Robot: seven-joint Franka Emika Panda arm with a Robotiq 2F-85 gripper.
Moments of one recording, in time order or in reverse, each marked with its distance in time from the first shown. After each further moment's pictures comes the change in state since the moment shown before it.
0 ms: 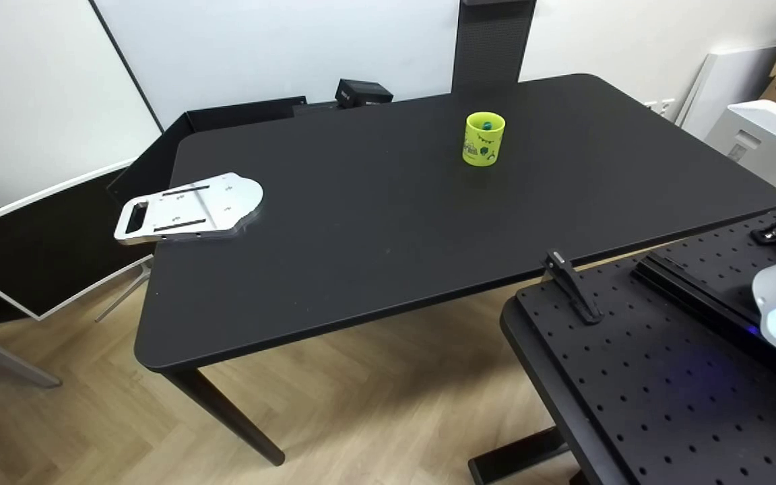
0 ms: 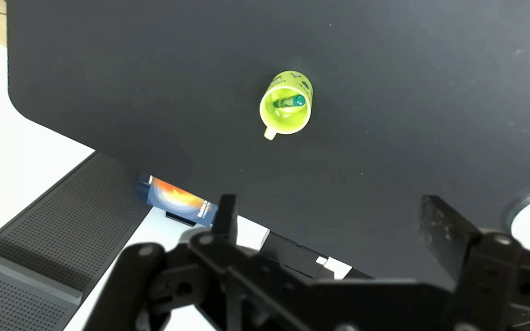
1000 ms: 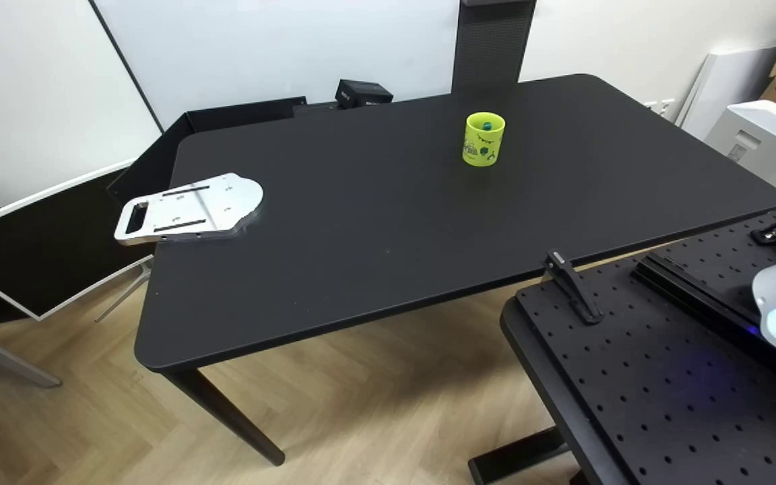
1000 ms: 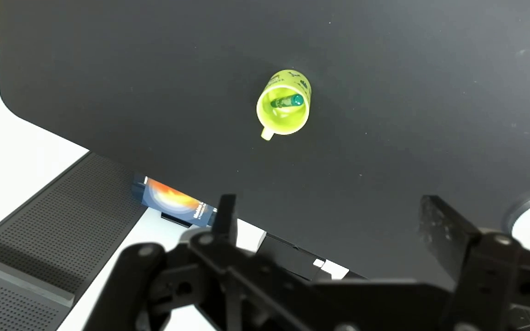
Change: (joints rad) arm 0.003 0.024 0.001 -0.009 -0.004 0.032 0.000
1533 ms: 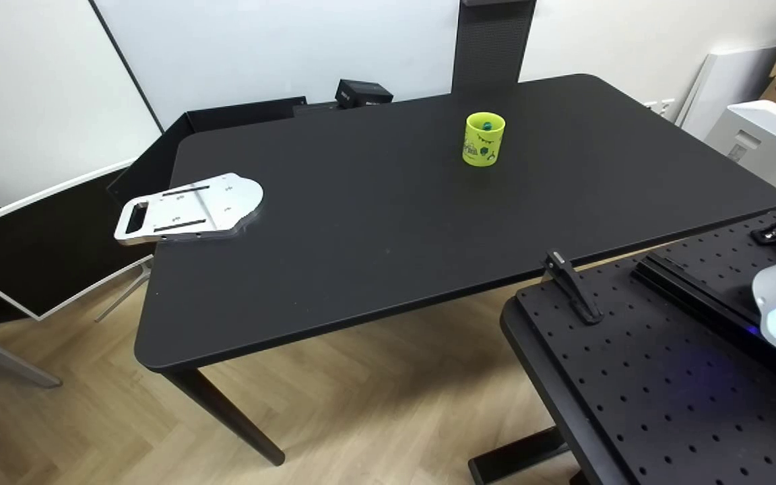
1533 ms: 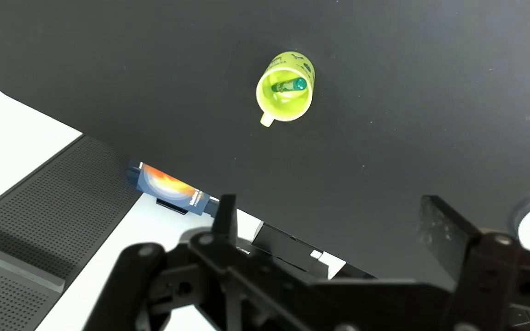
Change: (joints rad) arm -0.001 0.060 0.002 -0.024 -0.029 0.120 0.000
